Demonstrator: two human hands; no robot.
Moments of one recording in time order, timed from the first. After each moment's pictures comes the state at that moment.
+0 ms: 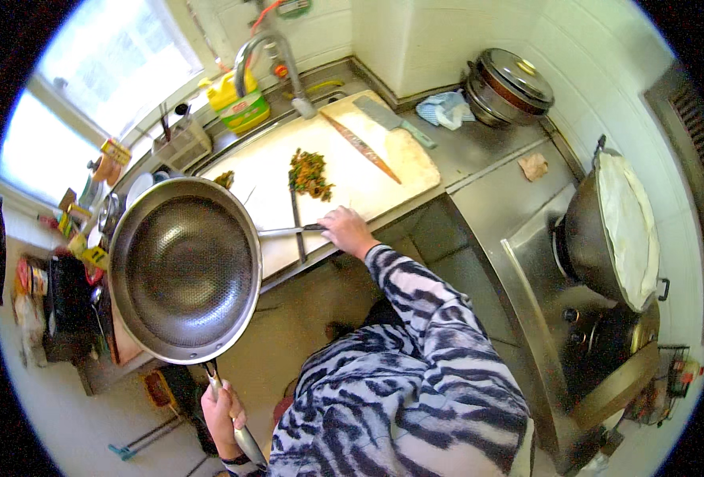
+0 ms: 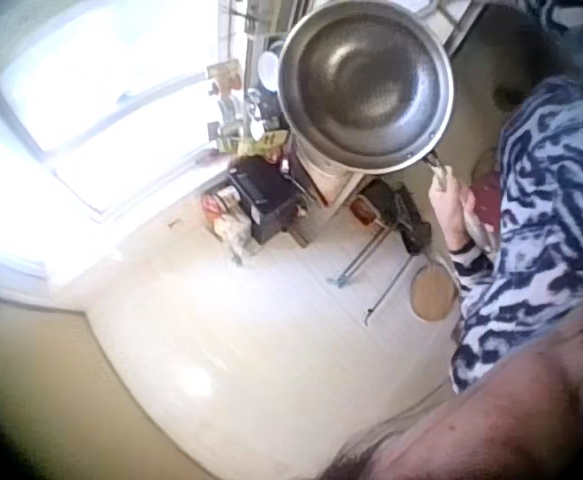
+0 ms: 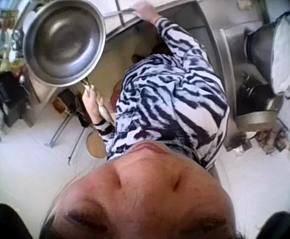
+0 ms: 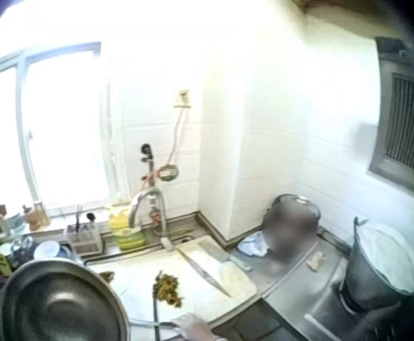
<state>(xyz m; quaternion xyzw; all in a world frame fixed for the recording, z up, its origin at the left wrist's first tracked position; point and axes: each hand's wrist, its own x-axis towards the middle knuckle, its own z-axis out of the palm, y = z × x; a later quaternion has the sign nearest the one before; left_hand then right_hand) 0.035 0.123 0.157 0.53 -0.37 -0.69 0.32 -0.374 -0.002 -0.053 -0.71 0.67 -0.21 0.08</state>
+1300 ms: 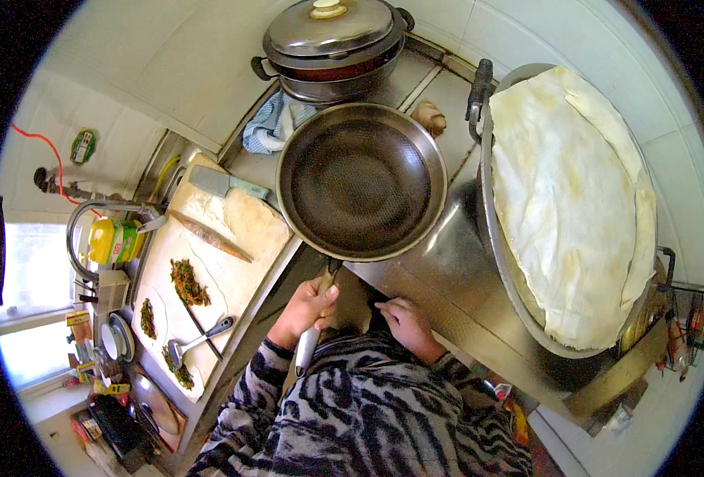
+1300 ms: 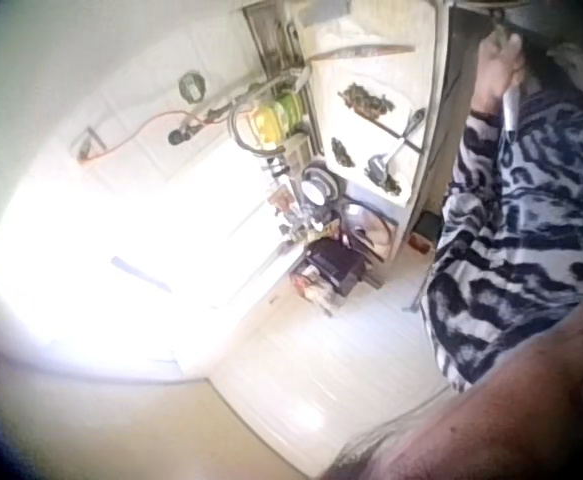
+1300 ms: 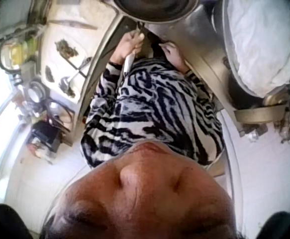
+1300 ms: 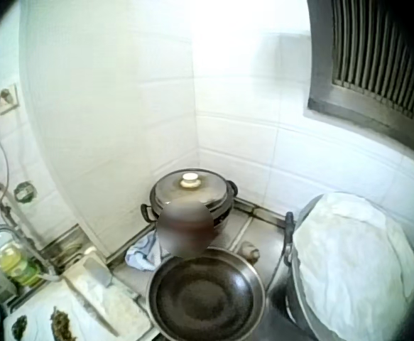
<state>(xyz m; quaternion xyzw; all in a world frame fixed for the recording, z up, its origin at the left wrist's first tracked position) -0.537 0.083 0.059 0.27 -0.39 -0.86 -0.19 -0.595 0.323 -0.018 -0.29 0.82 -0.42 0.25</state>
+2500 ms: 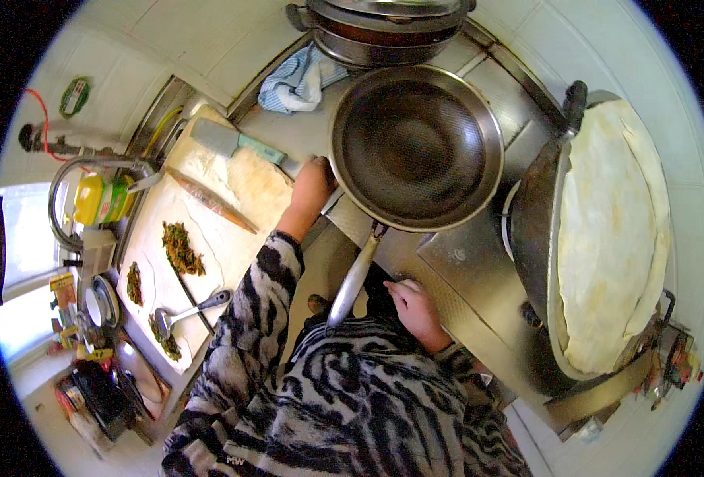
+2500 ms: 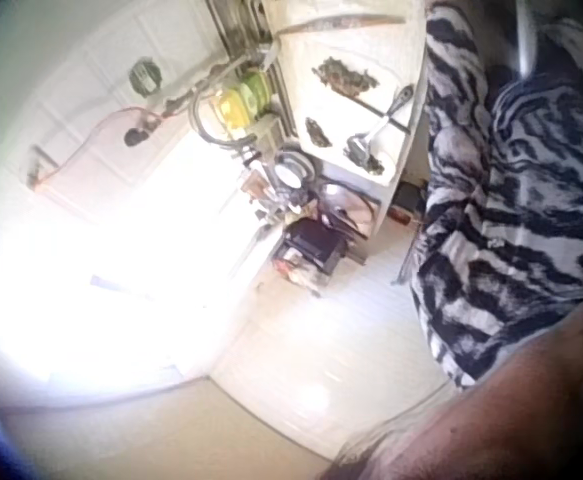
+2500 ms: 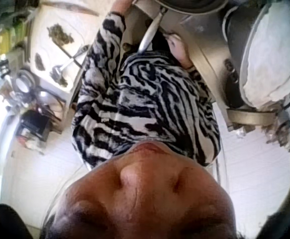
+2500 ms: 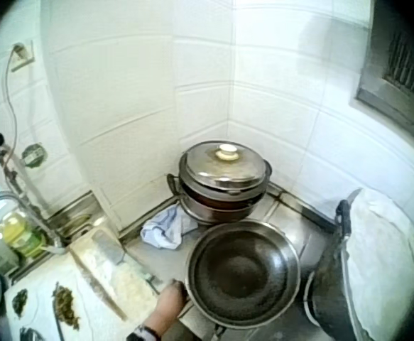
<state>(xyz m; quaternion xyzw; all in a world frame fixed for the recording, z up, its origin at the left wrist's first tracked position) -0.665 -0.016 -0.081 0.23 -0.91 -0.33 0.05 -0.611 0.300 -0.015 -0.27 0.84 -0.37 0.30</state>
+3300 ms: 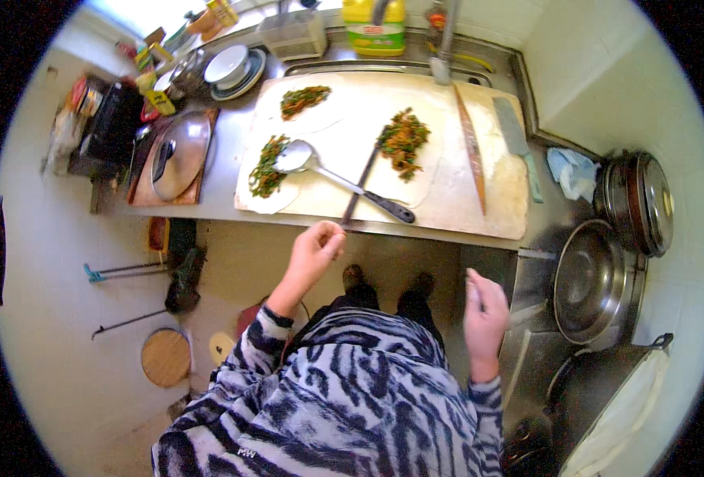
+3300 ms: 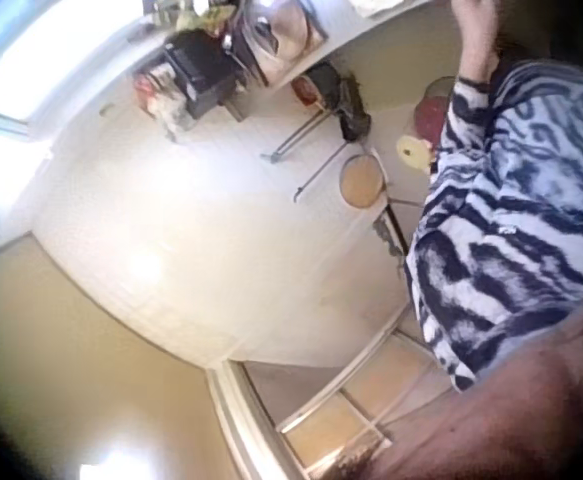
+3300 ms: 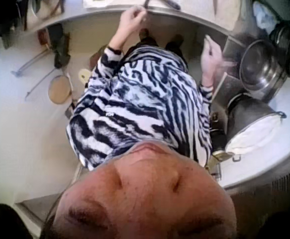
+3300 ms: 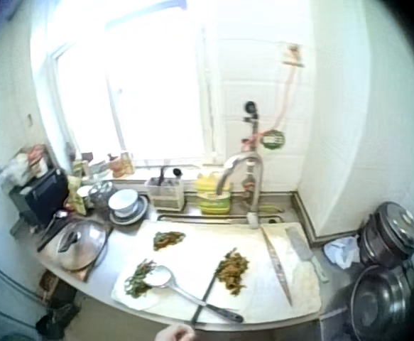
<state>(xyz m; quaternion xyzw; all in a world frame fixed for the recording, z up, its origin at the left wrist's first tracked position) -0.200 0.028 0.036 0.59 -0.52 -0.54 0.30 -0.494 0.142 0.094 -0.53 0.72 -0.39 0.22</state>
